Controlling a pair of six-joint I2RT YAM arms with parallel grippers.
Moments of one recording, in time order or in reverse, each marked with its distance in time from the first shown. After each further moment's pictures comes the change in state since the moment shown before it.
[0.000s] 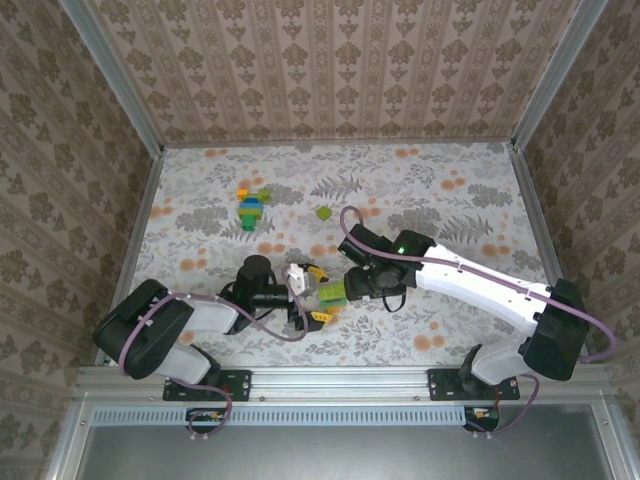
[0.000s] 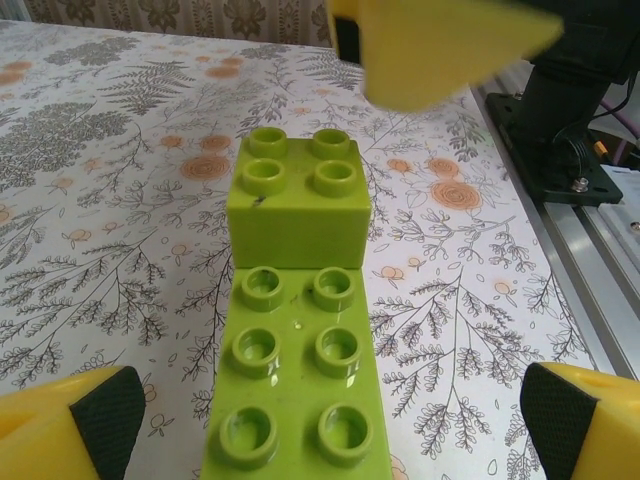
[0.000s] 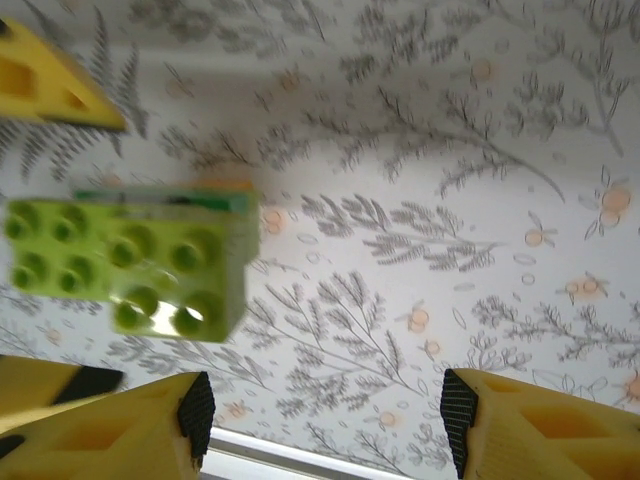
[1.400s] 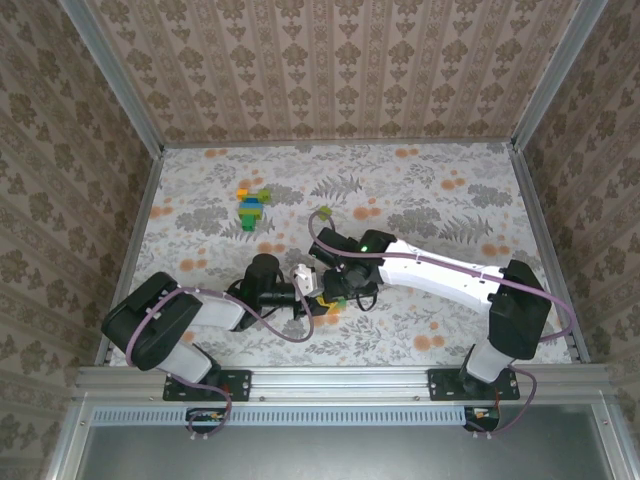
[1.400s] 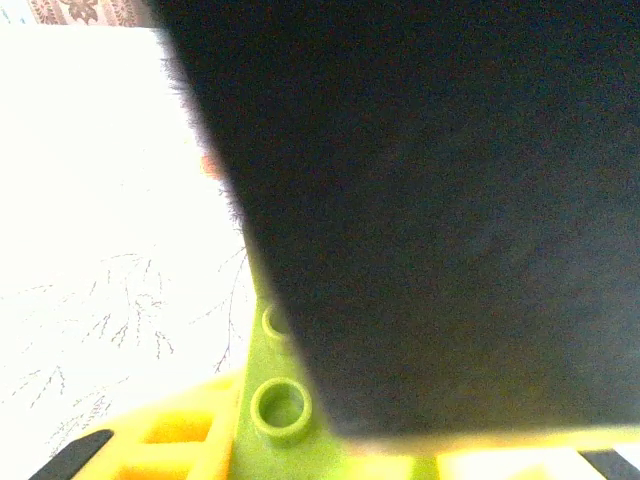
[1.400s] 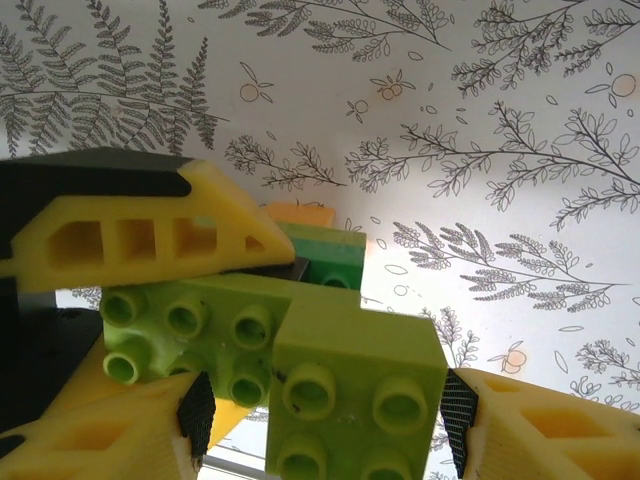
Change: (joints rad) left arm -0.048 0.062 0.044 -0.003 -0.074 0.057; right arm 0.062 0.206 0.138 0.048 -0.017 0.032
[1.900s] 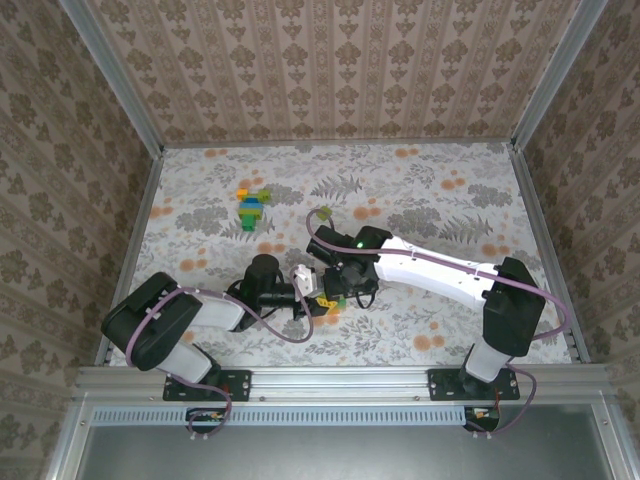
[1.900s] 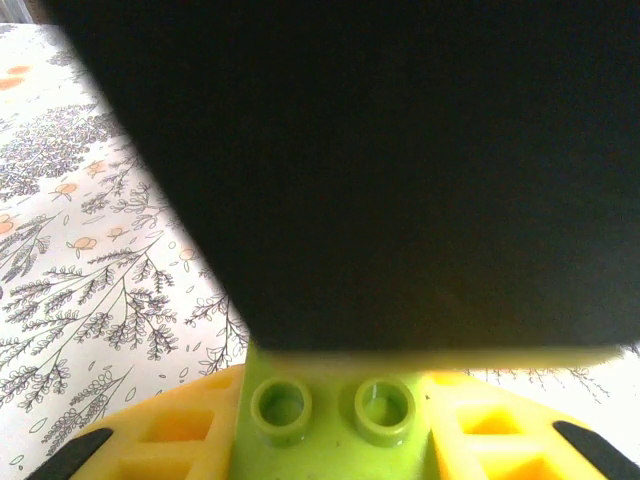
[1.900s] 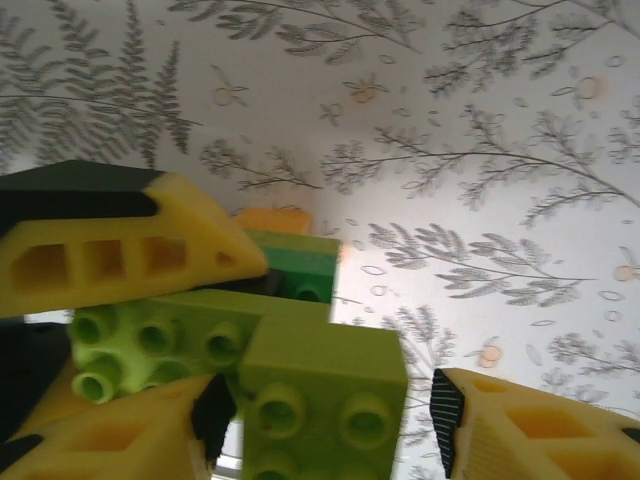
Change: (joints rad) left arm 0.000 -0.001 -0.004 0.003 0.004 0.000; right arm -0.003 0.040 0.044 -0.044 0.014 -0.004
